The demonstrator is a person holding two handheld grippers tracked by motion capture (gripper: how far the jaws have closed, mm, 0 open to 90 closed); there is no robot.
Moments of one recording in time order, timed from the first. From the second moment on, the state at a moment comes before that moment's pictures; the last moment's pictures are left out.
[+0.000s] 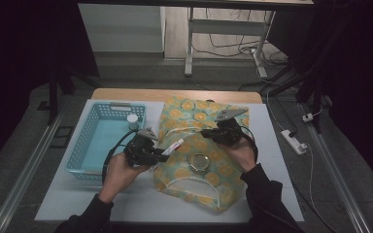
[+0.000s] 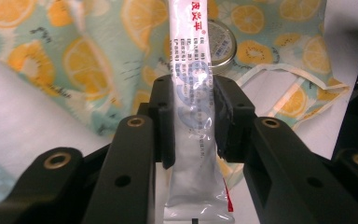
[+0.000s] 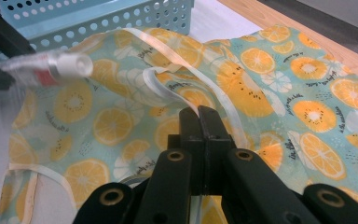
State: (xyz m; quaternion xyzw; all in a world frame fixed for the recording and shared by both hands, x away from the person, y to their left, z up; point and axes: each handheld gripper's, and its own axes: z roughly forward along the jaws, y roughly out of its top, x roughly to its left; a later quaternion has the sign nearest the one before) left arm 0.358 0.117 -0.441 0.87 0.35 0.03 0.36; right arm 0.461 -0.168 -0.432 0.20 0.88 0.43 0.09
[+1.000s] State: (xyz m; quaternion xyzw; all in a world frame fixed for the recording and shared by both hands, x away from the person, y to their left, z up) left arm 0.397 0.057 -0.469 0.88 0.35 0.05 0.32; right arm 0.458 -0.166 -0.430 0.20 0.87 0.43 0.10
